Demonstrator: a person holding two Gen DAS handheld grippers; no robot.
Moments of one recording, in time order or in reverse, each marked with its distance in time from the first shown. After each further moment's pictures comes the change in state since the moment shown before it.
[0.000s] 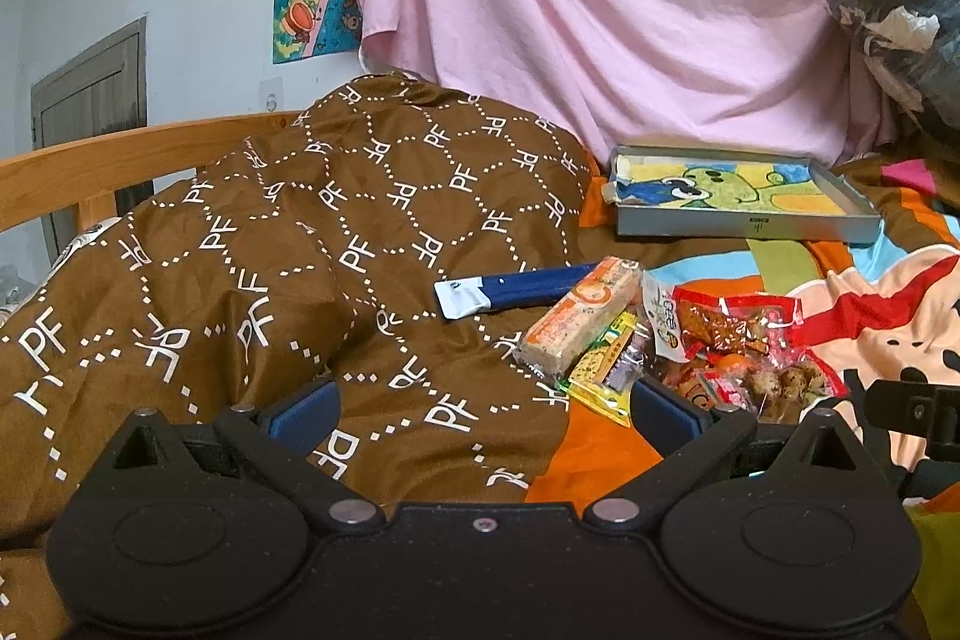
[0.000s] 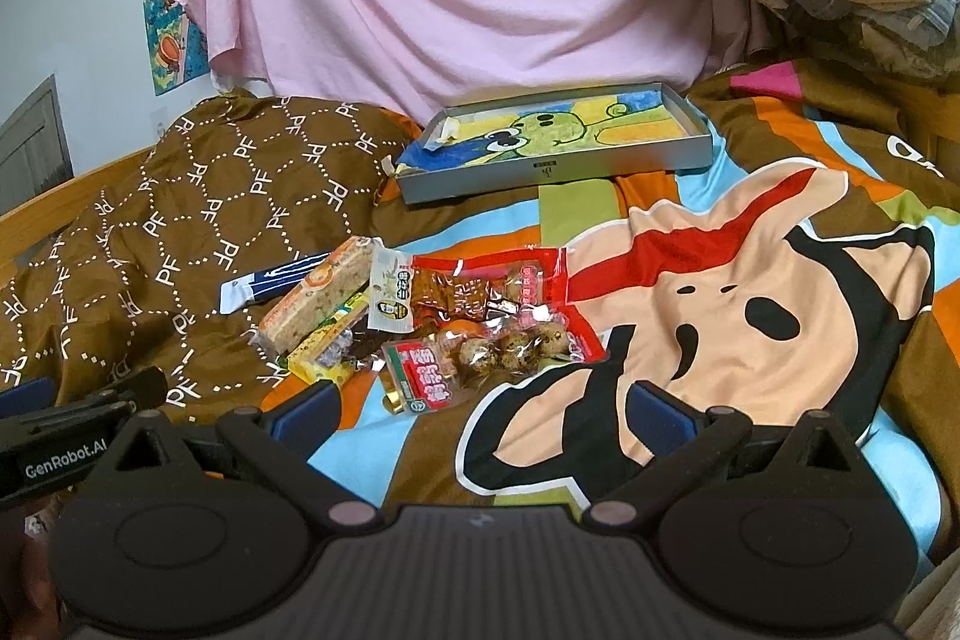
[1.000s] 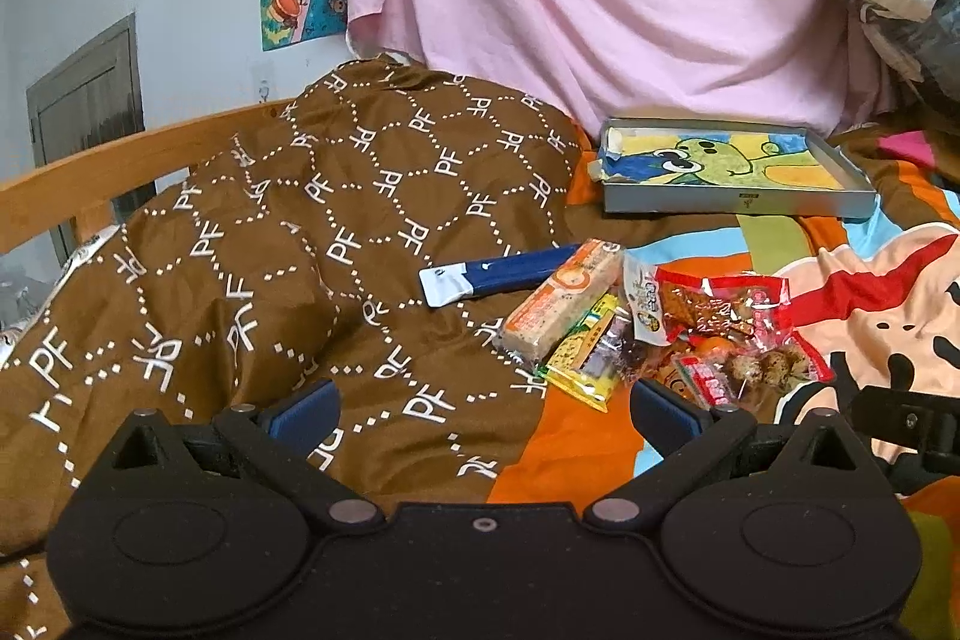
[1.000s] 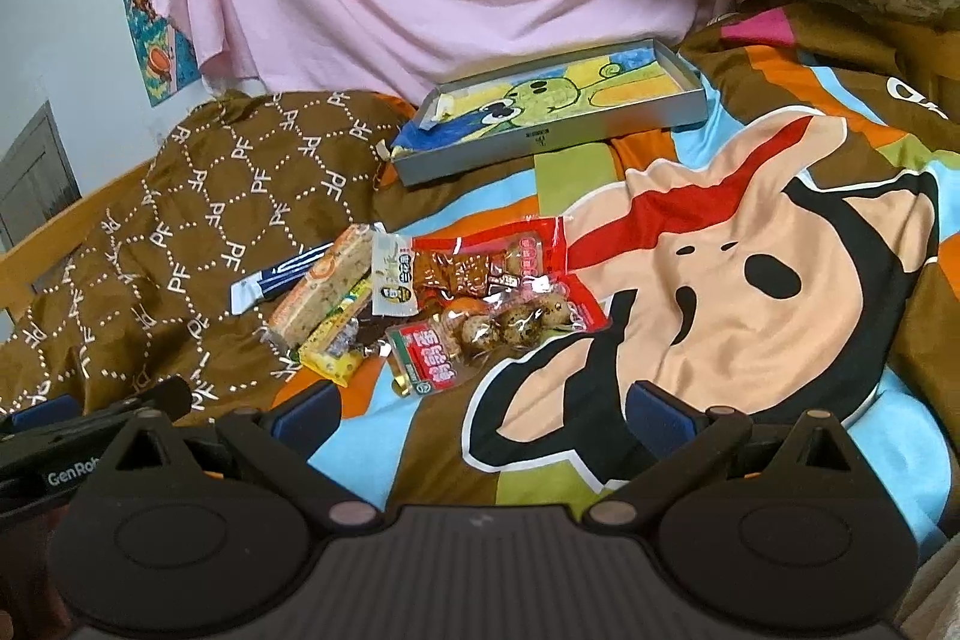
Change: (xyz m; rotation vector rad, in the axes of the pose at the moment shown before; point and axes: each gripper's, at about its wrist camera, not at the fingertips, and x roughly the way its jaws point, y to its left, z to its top) left arm -0.010 -0.025 0.019 0.036 0.075 0.023; right arm -0.007 -0.019 0.005 0.100 0.059 0.052
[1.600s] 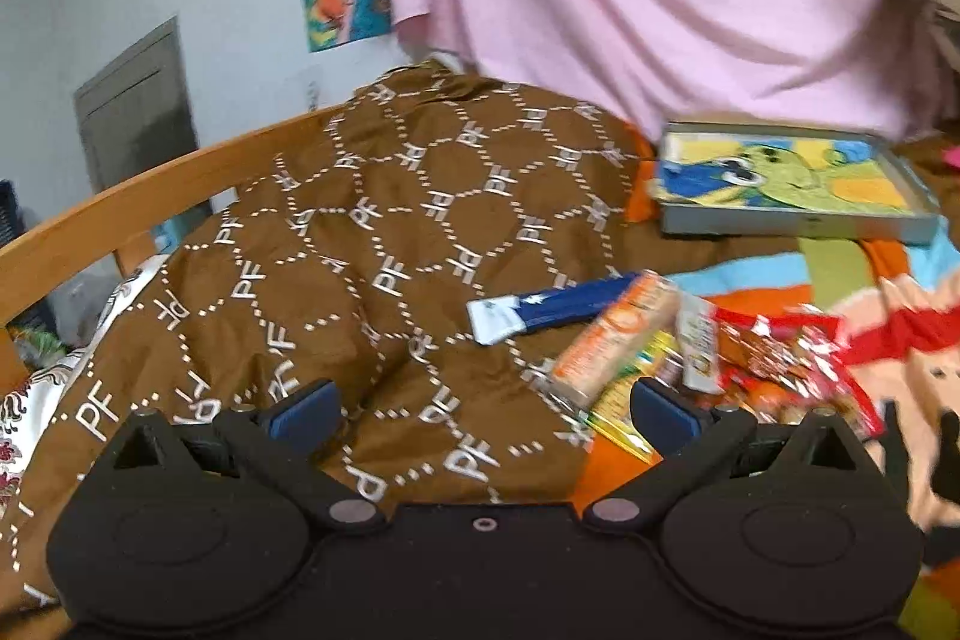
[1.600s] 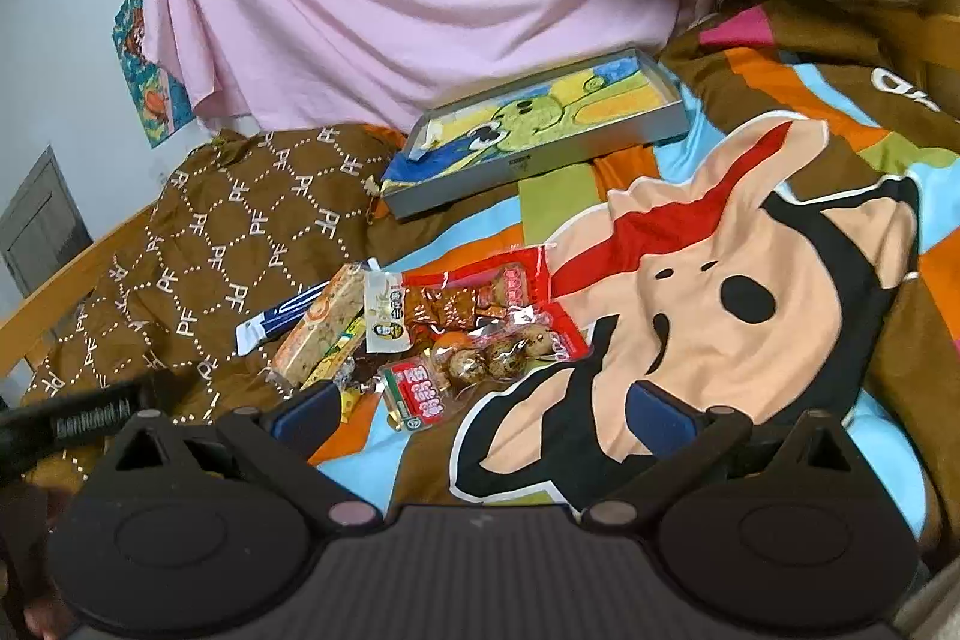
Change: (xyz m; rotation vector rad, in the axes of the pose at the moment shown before) left arm 0.019 -0.004 0.049 -0.020 0.050 0.146; right arm 0.001 -0.023 0.022 0.048 0.006 0.038
